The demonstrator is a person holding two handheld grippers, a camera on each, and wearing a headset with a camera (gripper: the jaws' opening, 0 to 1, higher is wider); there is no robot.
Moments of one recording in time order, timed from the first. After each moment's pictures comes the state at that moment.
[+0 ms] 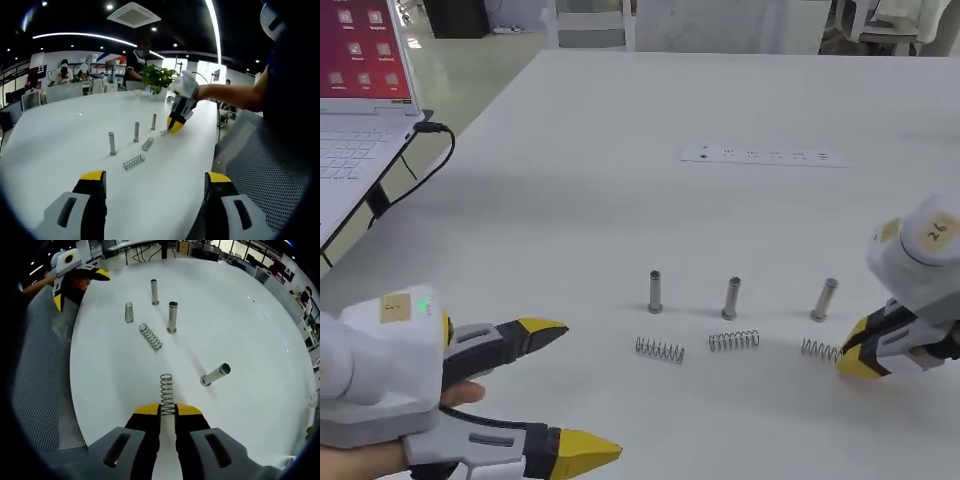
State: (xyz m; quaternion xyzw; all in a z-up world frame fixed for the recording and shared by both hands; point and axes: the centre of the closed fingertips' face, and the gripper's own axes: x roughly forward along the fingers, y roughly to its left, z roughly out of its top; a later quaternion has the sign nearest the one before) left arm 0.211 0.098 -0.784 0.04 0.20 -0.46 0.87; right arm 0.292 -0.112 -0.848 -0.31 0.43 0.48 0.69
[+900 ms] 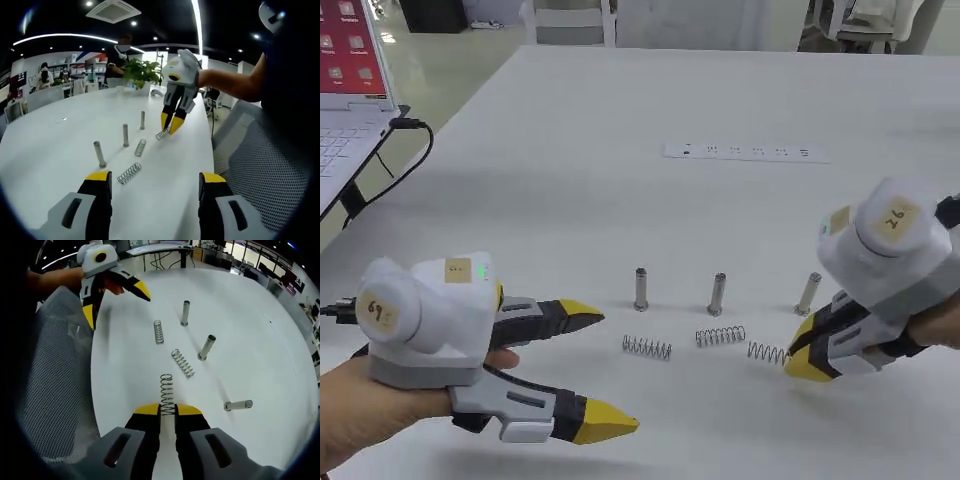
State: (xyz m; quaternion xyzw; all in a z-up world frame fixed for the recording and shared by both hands) left arm 0.232 0.068 -0.793 0.08 0.20 -0.53 0.82; right arm 0.261 -0.060 -0.827 -0.31 0.41 0.54 0.67
